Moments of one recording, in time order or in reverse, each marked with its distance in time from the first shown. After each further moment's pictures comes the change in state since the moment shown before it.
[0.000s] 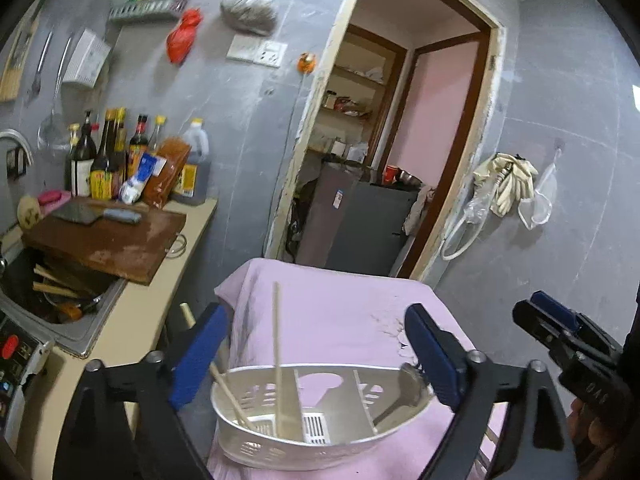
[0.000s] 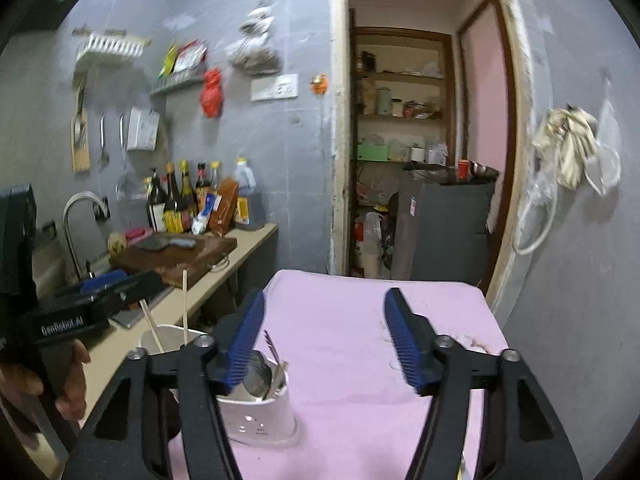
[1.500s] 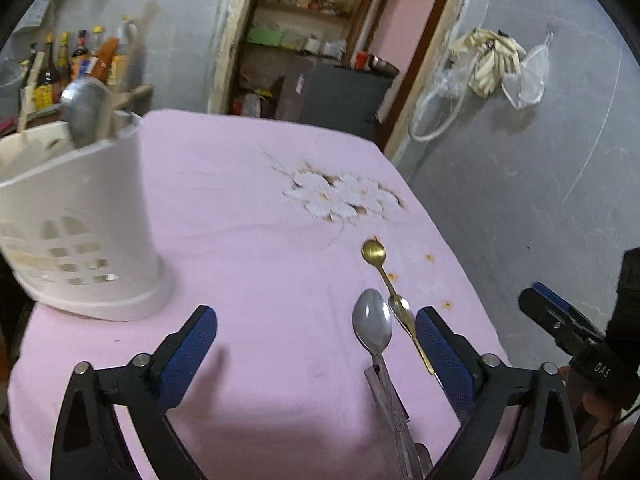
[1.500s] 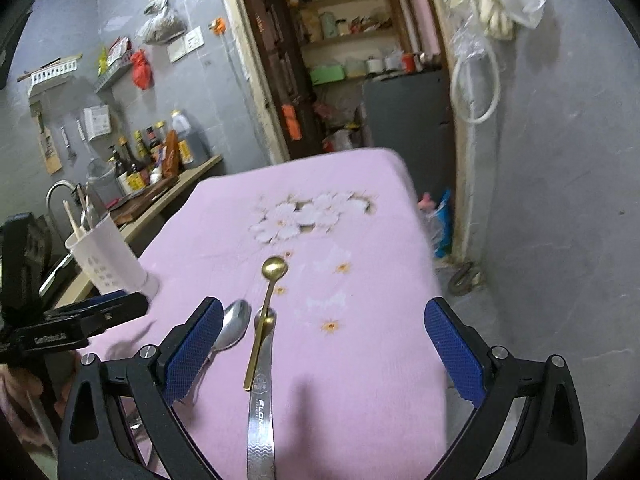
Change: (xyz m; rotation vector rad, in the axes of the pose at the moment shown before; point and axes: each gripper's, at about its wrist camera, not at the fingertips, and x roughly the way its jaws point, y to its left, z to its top) left arm 0.095 -0.183 -0.161 0.011 0.357 -0.016; right arm 0.022 -0.260 -0.182 0.205 0.254 0.081
